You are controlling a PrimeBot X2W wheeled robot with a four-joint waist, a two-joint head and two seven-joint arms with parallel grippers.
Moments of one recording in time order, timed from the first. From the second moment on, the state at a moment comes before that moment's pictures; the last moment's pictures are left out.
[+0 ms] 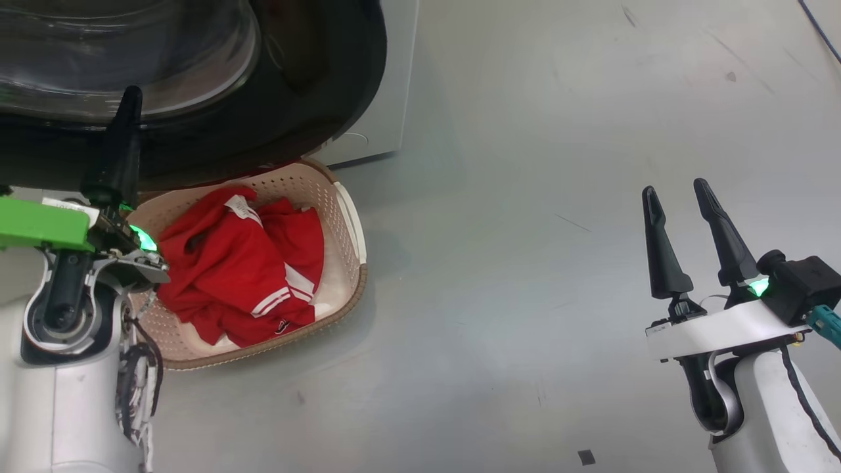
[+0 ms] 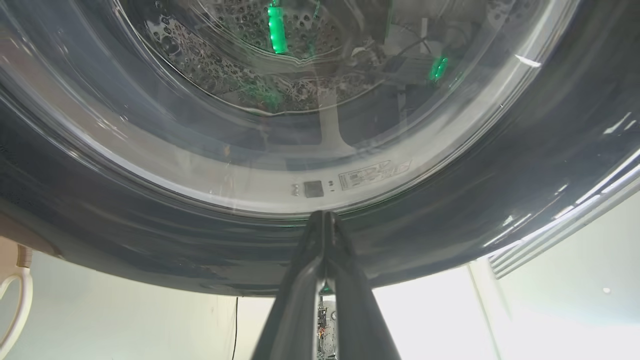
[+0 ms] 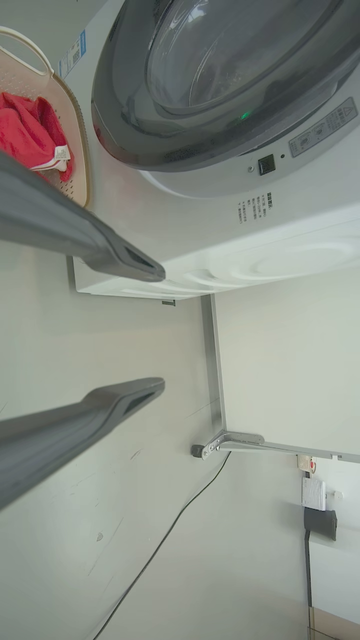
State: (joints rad) left arm -0.50 0.06 0.07 0.18 -1.66 -0.12 0.28; right arm -0.17 -0.10 0.11 0.09 0.37 0.12 -0.25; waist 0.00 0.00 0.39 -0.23
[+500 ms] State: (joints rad) left arm -0.25 0.04 0.05 0.03 -1.67 -0.12 0.25; right arm -0.11 -0.13 0.11 0.10 0.33 0.12 -0.25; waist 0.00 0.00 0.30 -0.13
